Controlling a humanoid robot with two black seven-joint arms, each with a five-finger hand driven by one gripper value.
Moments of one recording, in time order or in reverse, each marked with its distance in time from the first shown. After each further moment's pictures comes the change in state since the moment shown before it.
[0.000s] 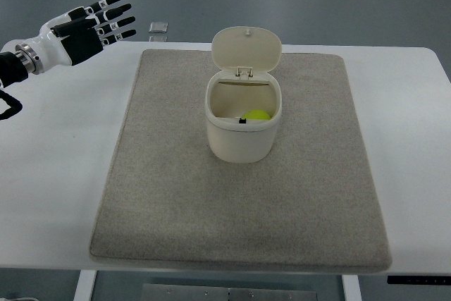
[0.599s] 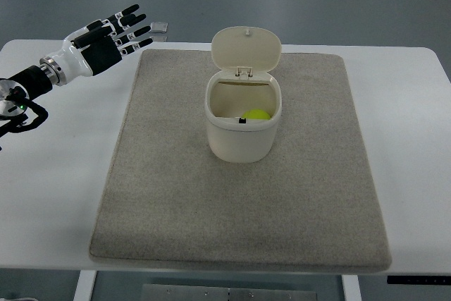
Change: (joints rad) left arm 0.068 -0.146 -0.080 0.117 -0.019 -0.014 0.007; right arm 0.000 0.000 0.000 0.000 0.000 0.000 0.000
